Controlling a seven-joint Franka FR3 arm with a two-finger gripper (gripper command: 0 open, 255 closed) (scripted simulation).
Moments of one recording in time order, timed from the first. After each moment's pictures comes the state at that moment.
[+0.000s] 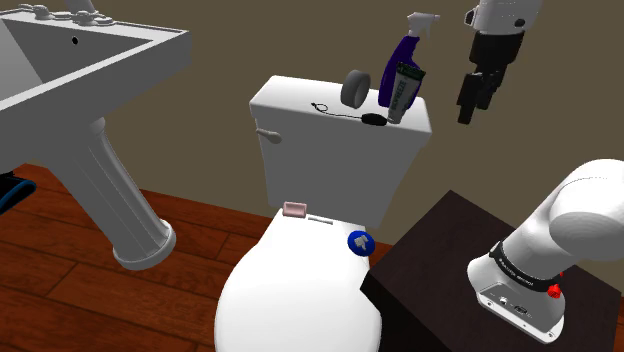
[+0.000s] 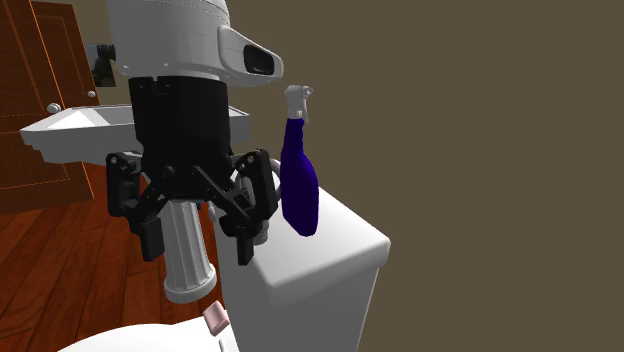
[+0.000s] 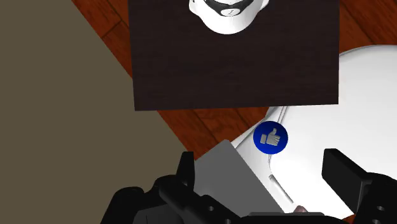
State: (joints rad) arm -0.01 -0.79 0.04 -2.42 -0.01 1.45 0.02
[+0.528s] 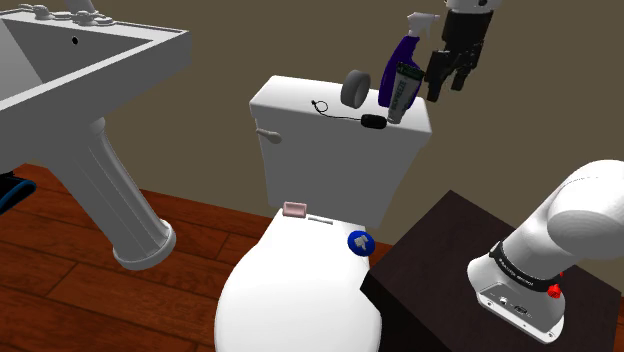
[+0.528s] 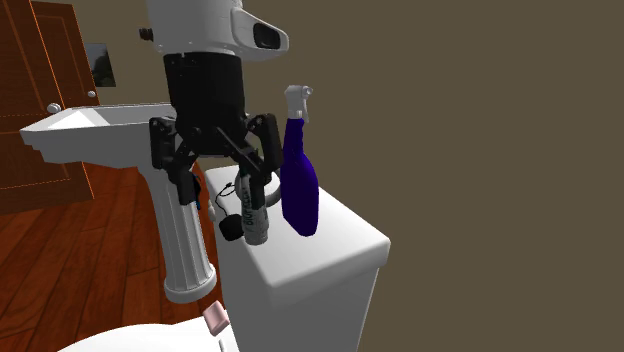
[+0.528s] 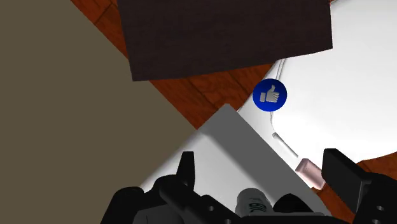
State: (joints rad) arm -0.04 -0.61 0.07 -2.26 0.00 1.54 0.13
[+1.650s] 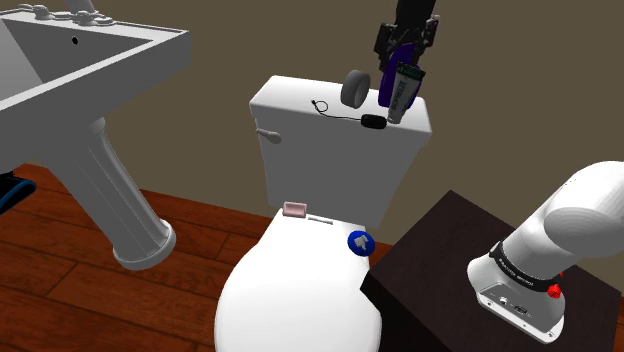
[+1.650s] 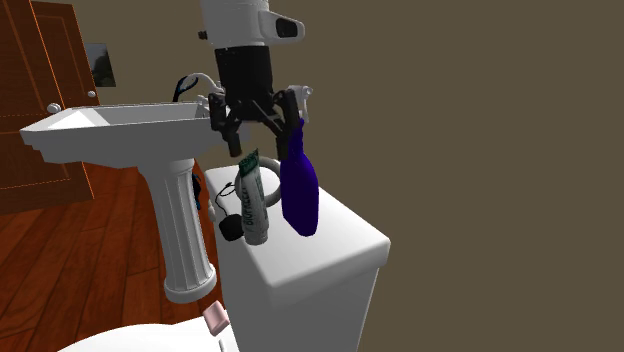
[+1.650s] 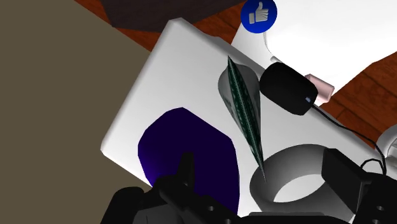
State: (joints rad) arm -0.10 -0.30 0.12 -1.99 -0.04 1.71 0.34
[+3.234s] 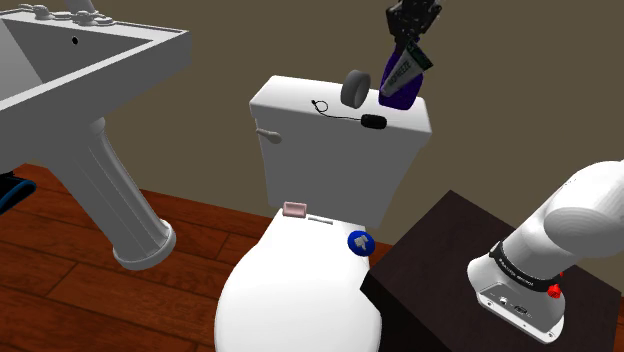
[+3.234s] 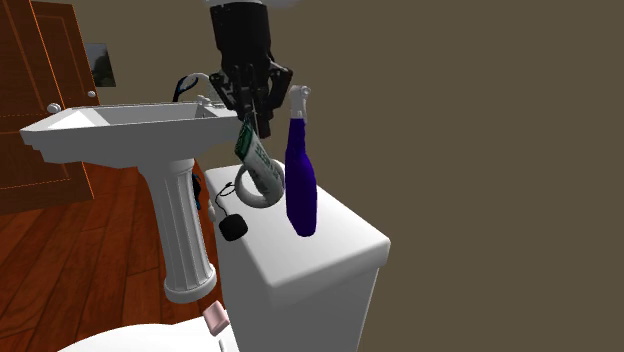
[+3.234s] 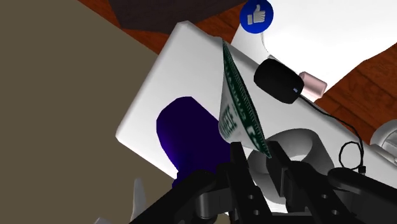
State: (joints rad) arm -0.10 -0.28 0.12 -1.84 -0.04 1.58 0.34
